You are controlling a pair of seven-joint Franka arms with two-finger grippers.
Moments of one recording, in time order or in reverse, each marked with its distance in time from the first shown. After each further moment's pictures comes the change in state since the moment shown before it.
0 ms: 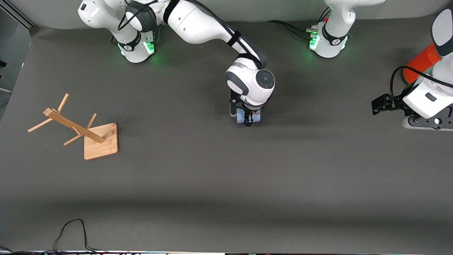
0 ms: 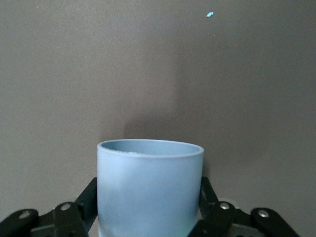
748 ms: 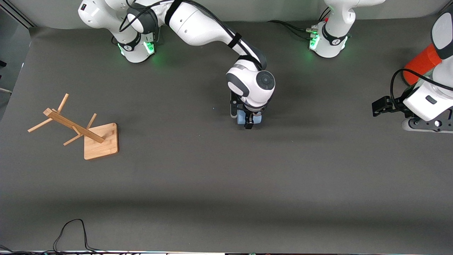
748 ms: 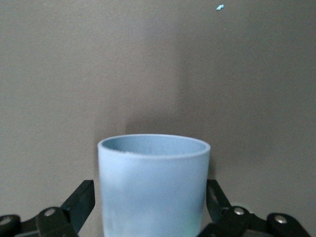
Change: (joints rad) left arm 0.002 0.015 0.000 0.001 -0.001 0.011 0.000; right arm -0.001 0.011 -0.013 0.021 0.000 0.017 0.008
